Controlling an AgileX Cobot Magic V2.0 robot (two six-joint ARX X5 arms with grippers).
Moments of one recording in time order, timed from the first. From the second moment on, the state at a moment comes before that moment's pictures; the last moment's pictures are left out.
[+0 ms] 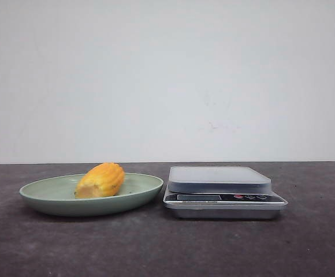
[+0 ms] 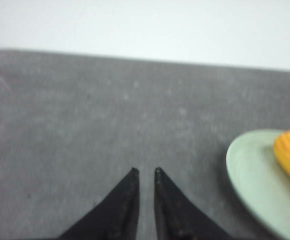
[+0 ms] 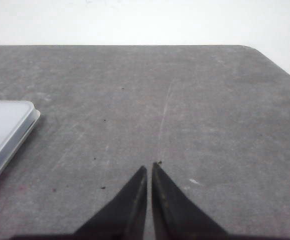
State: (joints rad) left arm -0.03 0.01 0.03 -0.12 -0.05 -0.07; right arm -0.05 0.01 0.02 -0.19 -0.05 0.06
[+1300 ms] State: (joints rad) left arm -0.22 0.96 1.13 -0.48 0.18 -0.30; right arm 0.02 0.72 1.14 -0.57 -0.27 0.25
